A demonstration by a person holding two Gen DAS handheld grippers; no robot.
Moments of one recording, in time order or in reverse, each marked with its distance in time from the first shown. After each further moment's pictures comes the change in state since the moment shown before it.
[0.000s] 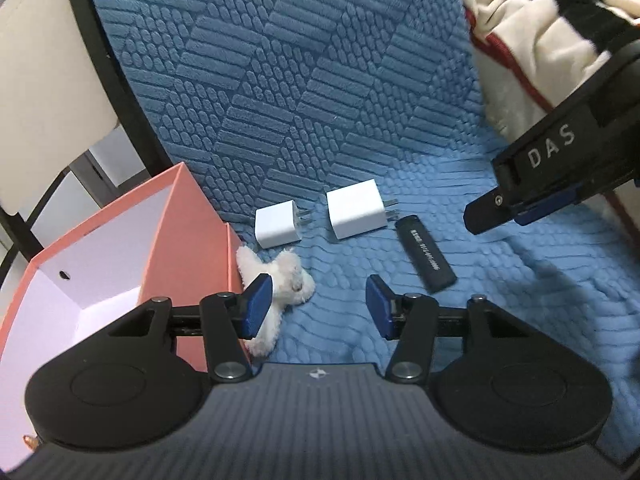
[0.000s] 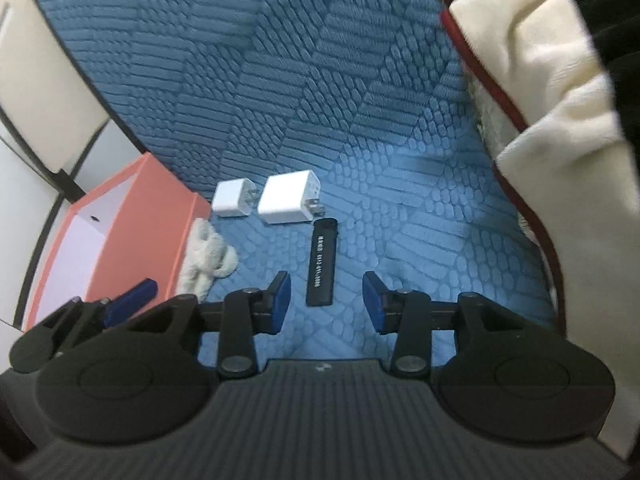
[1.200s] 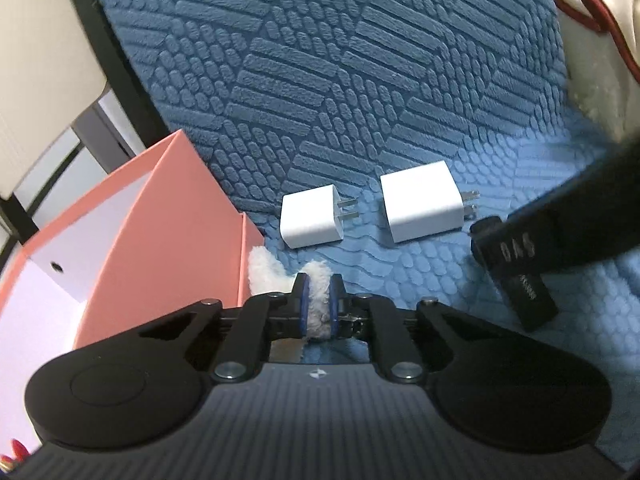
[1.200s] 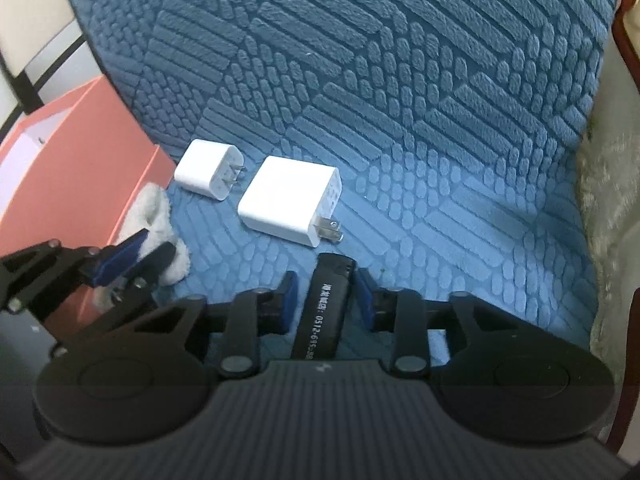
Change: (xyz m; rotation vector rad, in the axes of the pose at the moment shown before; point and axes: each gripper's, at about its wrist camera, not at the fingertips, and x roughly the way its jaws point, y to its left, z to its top) left arm 0.083 0.016 0.007 -0.078 0.052 0.112; right arm 0.099 0.042 0.019 -0.294 0.080 -0.109
